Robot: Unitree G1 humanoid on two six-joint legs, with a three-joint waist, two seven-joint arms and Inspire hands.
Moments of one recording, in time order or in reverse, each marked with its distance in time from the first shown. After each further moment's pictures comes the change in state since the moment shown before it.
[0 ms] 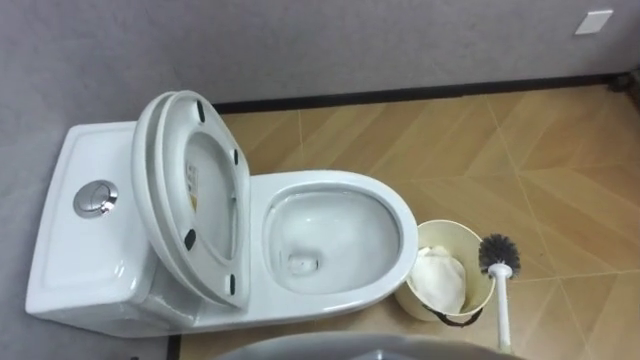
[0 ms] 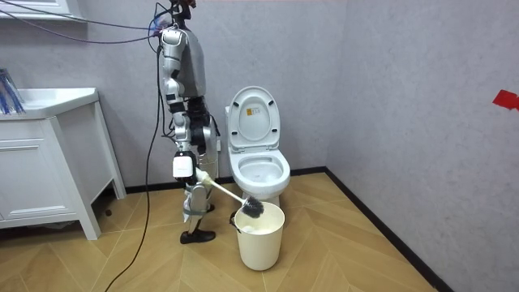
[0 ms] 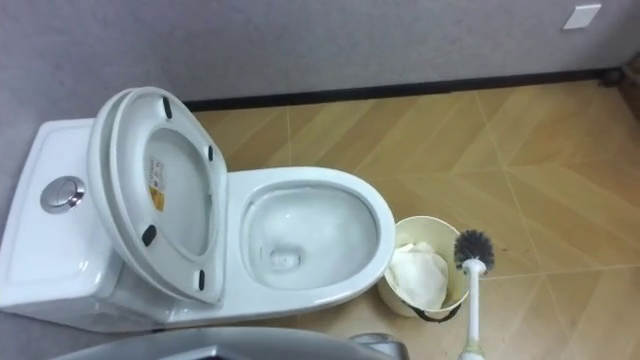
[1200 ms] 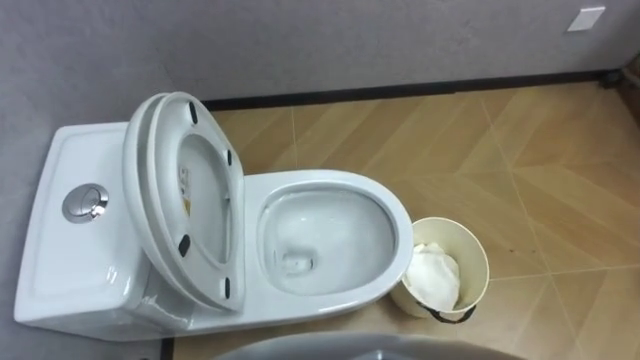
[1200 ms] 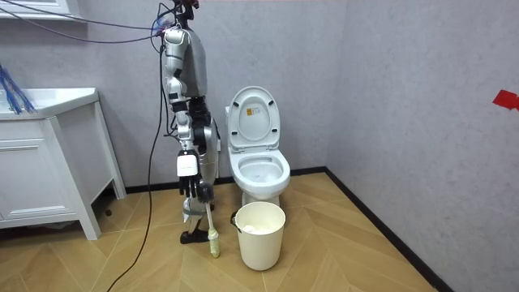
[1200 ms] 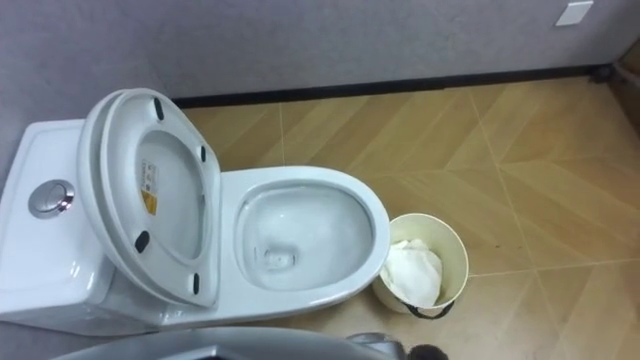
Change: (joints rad) left arm 0.017 0.002 -0.039 -0.001 0.025 0.005 -0.040; right arm -0.015 -0.001 0.012 0.000 -0.122 -0.007 0.004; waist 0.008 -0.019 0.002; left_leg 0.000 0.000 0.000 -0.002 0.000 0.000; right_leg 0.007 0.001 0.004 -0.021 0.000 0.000
